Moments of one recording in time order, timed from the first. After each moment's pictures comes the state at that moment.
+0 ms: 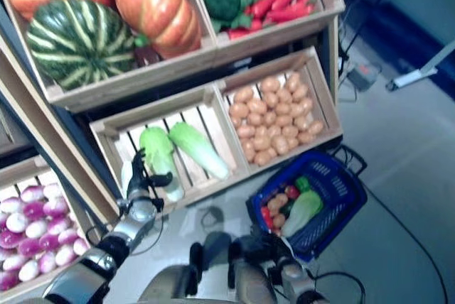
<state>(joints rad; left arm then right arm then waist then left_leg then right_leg) -0.51 0.25 -0.44 0.91 -0.23 -0.11 0.75 -0.20 -0.23 0.42 1.09 0.40 -0.09 -0.06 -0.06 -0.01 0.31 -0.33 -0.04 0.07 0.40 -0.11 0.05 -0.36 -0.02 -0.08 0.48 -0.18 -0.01</state>
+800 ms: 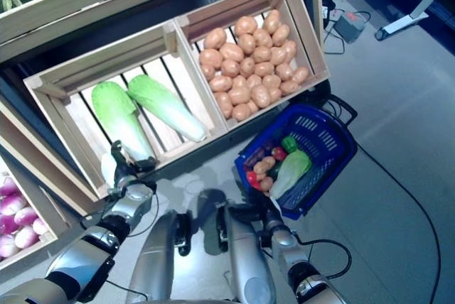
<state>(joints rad) -0.58 0.25 -0.36 1.01 -0.33 -0.05 0.84 -0.25 -0.24 0.41 0.94 0.44 -0.16 -0.06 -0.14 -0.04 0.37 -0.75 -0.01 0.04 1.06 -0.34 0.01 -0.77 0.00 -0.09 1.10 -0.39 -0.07</state>
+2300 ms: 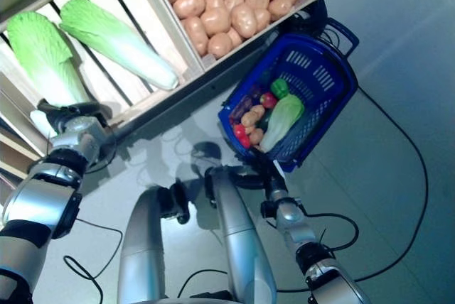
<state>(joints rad) -1.07 0.54 -0.28 1.19 -0.81 0.04 0.83 -0.33 -0.38 0.40 0.76 0.48 -0.23 -0.09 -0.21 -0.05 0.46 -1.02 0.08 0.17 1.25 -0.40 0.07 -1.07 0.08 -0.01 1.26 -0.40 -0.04</state>
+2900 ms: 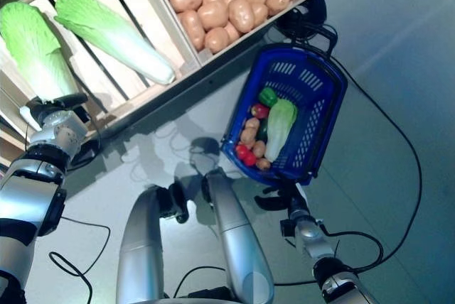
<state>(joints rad) -1.05 0.61 -0.27 1.21 -0.93 0.07 0.68 -0.24 -0.43 0.41 0.83 0.48 -0.15 -0.12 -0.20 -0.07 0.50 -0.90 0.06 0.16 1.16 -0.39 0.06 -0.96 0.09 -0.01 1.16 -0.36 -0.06</state>
